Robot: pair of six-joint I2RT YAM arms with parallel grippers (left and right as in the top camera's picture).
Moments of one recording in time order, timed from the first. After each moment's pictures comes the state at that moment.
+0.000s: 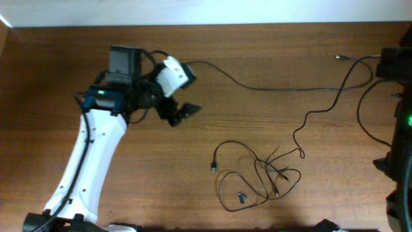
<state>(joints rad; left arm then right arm) -0.15 1.50 1.37 -0.81 0.70 0.71 0.61 1.07 1.68 0.17 0.50 -0.04</state>
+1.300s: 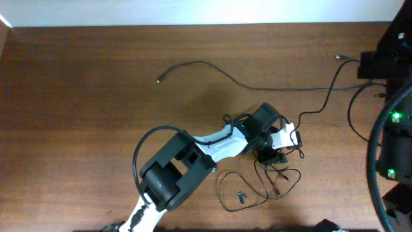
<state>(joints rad) -0.87 2.19 1.37 -0.15 0.55 0.45 0.61 1.07 1.68 0.04 0.50 0.00</state>
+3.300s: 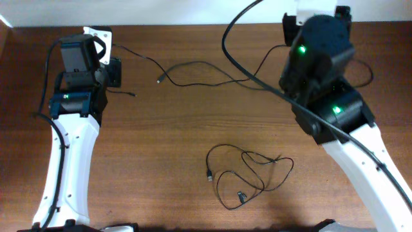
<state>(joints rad) 0.07 1.46 1.37 -0.54 -0.13 0.21 0.49 1.47 1.68 -0.24 0.85 -0.34</state>
